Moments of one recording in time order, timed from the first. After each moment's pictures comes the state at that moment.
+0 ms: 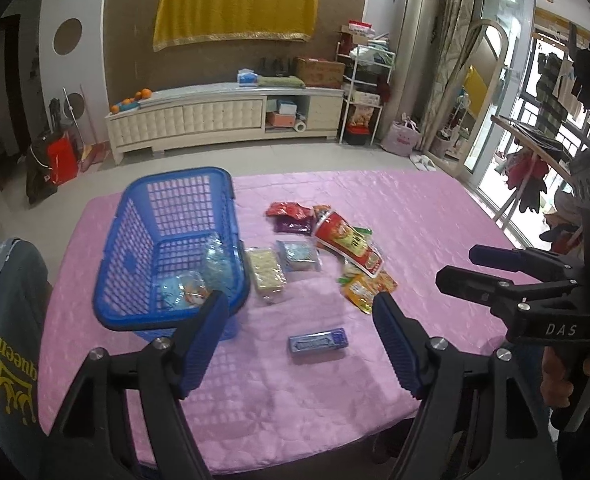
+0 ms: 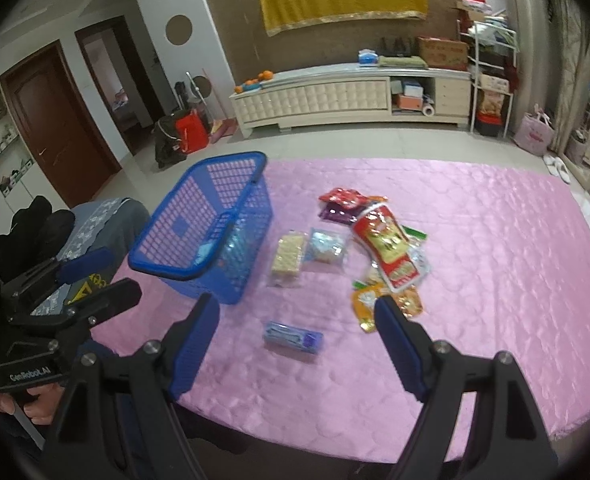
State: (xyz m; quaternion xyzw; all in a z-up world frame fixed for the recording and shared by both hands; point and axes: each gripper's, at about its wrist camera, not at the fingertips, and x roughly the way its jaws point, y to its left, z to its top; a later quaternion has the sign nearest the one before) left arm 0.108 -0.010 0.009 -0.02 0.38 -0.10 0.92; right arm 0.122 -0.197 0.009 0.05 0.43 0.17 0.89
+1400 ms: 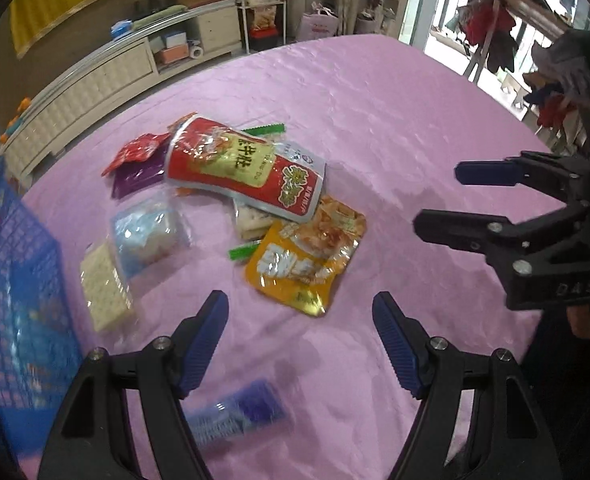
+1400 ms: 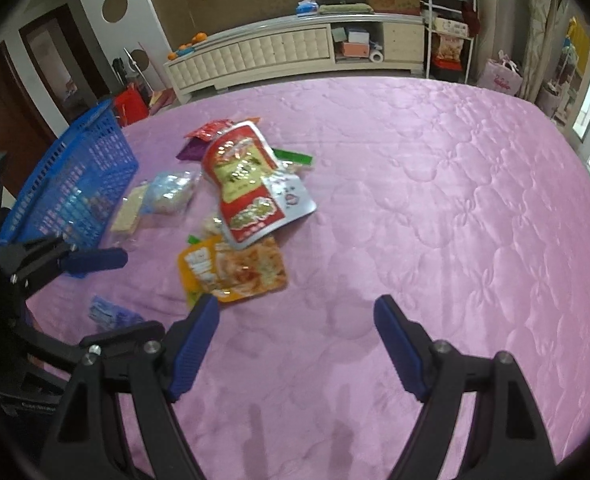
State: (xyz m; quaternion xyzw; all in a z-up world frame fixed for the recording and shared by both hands) left arm 0.233 -0.162 -0.155 0.13 0.50 -0.23 0.83; right arm 0.192 -0.308 -0.136 0.04 0.50 0.09 0.86
